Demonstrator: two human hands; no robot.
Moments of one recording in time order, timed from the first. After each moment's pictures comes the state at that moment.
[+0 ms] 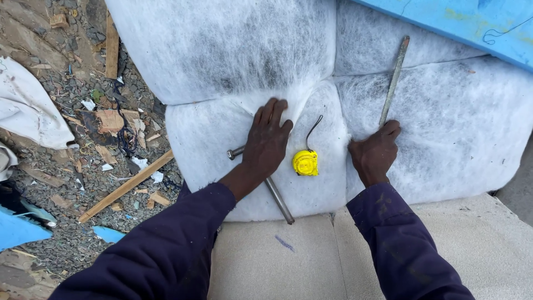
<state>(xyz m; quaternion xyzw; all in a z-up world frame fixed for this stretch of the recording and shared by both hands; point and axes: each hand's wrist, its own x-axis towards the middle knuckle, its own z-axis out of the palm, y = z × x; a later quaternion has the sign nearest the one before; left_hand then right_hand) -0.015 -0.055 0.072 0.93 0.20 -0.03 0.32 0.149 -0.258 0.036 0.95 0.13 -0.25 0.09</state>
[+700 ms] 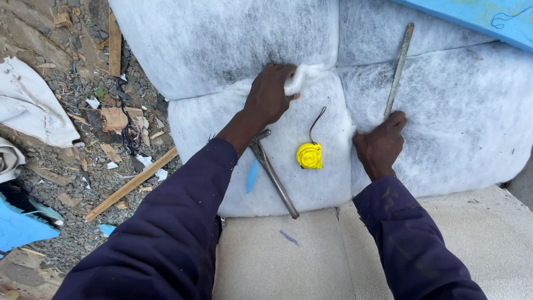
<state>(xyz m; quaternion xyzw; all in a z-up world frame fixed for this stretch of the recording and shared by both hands) 0.020 -0.008 -0.023 0.86 0.26 -0.13 0.43 0.146 -0.270 0.026 0.96 0.14 -0.24 0.10</state>
